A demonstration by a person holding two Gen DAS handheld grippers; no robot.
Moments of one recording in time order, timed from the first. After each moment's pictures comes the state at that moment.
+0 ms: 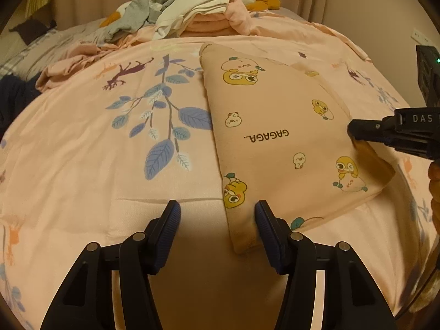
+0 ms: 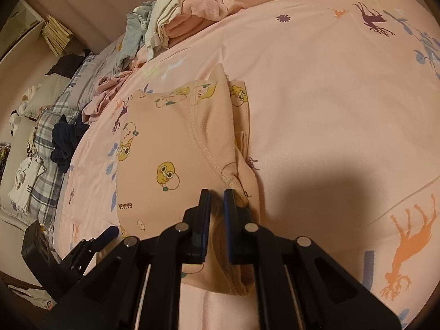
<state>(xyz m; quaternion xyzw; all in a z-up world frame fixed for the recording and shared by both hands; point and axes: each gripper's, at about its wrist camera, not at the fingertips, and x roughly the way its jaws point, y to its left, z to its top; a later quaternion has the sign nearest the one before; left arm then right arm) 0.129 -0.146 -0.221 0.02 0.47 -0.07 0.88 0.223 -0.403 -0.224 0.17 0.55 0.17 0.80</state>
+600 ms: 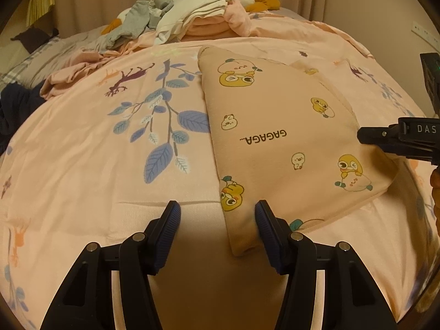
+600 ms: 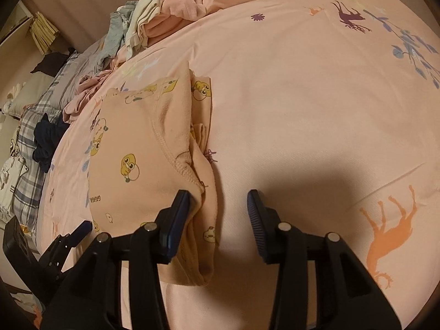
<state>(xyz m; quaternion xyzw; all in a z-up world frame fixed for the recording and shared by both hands) 0.127 -0.151 -0.222 0.03 0.46 -0.05 0.89 0.219 -0.421 -0.234 0.14 0.56 0.12 0.81</state>
